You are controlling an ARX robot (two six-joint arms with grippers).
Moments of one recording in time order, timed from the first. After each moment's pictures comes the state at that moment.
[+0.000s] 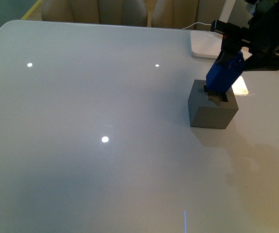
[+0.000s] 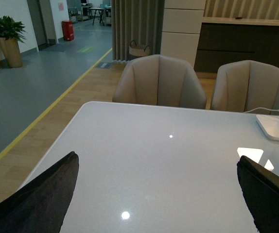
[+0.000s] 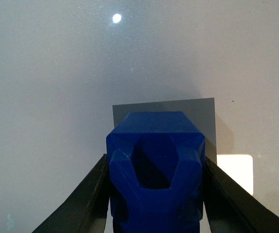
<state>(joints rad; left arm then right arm) 0.00 0.00 0.01 0.00 0.00 0.00 0.16 2.14 1.48 -0.32 -0.04 0.30</state>
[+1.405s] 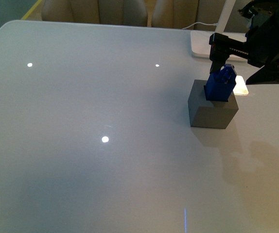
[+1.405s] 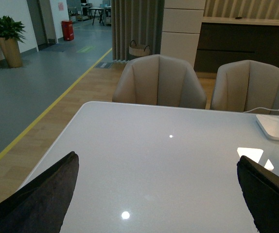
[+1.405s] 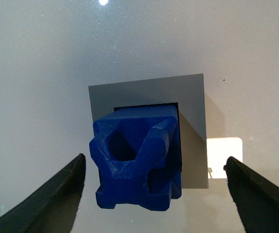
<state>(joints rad) 0.00 0.00 0.01 0.00 0.00 0.00 0.16 2.17 1.48 -0.37 -0.02 0.30</state>
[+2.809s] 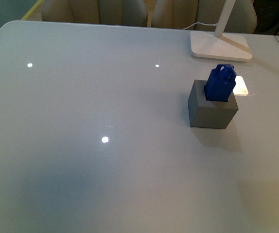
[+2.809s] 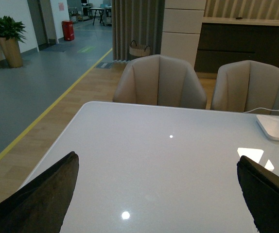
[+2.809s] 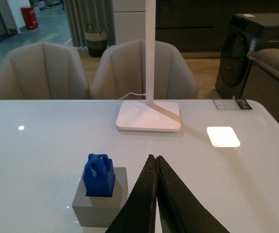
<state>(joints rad) 0.00 0.00 0.01 0.00 0.00 0.00 0.00 1.03 0.13 0.89 0.00 0.00</state>
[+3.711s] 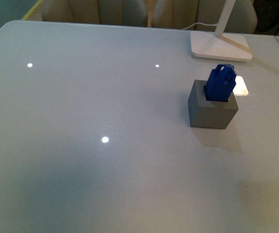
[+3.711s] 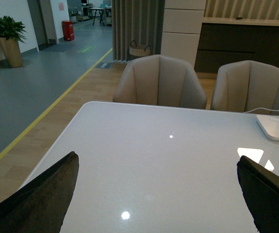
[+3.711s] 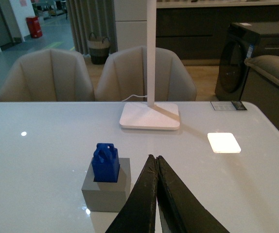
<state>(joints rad) 0.00 0.00 0.01 0.00 0.00 0.00 0.00 0.42 0.02 0.42 0.00 0.00</state>
